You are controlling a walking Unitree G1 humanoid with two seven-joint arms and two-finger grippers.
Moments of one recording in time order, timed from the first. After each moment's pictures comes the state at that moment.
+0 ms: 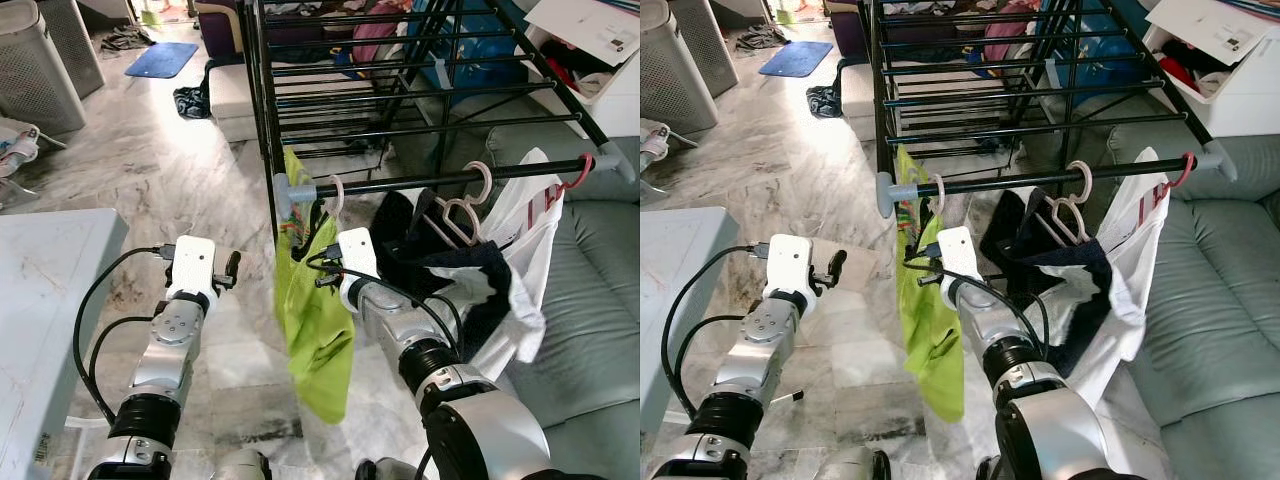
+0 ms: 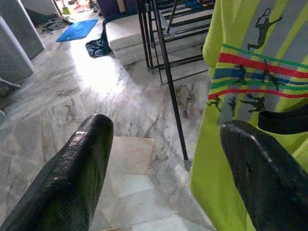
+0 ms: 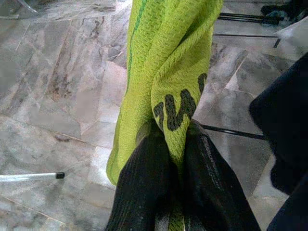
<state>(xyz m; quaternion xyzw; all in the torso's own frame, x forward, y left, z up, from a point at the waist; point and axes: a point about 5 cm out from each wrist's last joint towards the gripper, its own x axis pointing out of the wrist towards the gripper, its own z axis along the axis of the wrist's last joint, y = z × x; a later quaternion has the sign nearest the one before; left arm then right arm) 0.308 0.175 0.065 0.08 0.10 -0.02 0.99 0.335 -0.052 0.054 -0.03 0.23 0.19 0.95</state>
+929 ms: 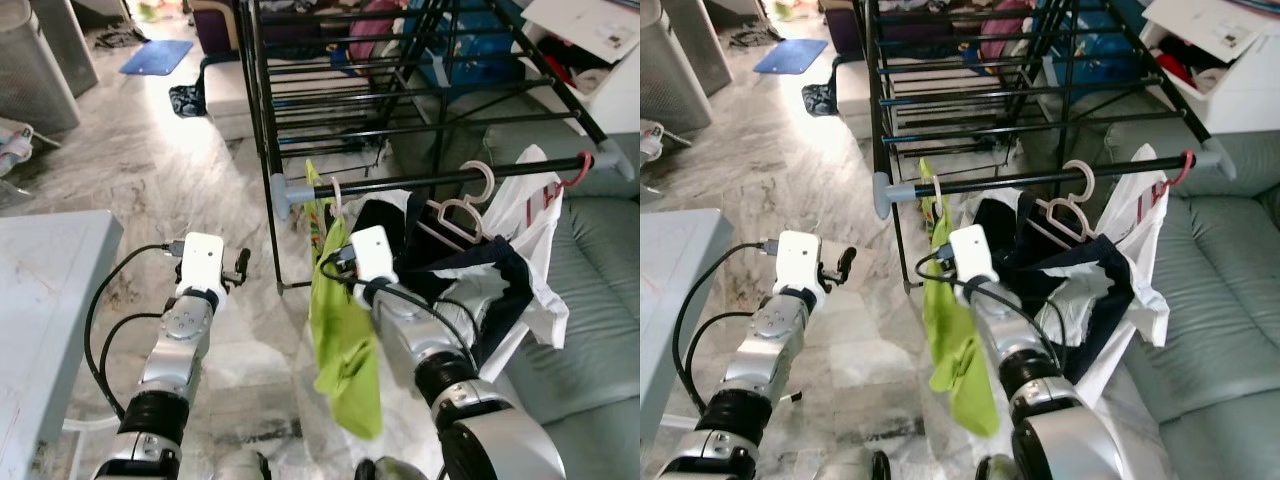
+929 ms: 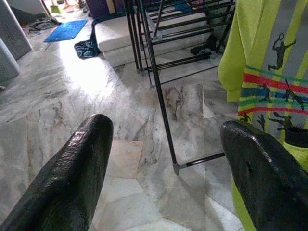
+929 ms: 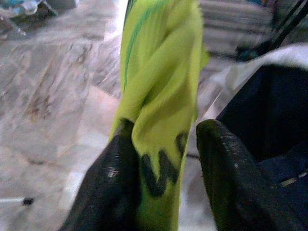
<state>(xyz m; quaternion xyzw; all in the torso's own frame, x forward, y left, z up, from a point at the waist) 0.310 0.163 0.067 0.07 0.10 -0.04 0.99 0.332 -0.080 0.062 -0.05 0.13 0.19 0.97</state>
